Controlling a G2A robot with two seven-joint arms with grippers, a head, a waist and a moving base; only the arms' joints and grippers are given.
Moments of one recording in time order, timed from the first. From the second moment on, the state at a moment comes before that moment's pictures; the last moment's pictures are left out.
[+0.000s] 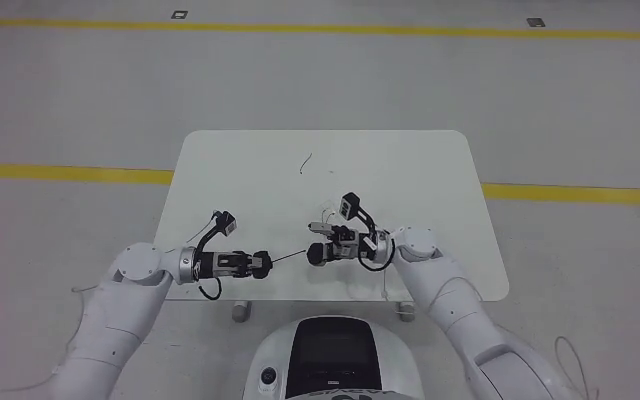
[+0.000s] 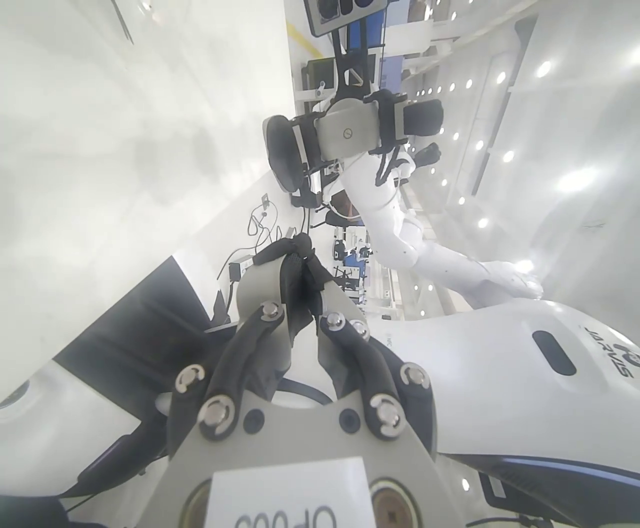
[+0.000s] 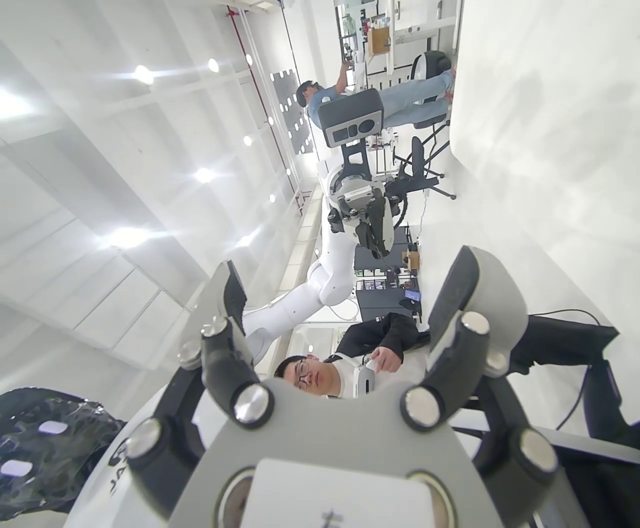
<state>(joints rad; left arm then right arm) 1.34 -0.99 -1.30 -1.27 -0.40 -0.34 -1.38 -1.10 -1.47 1.11 -0.87 0.40 -0.21 1.26</state>
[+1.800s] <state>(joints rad) 1.34 -0.99 -1.30 -1.27 -0.40 -0.34 -1.38 -1.04 -1.47 0.99 -0.76 0.44 -0.31 1.28</state>
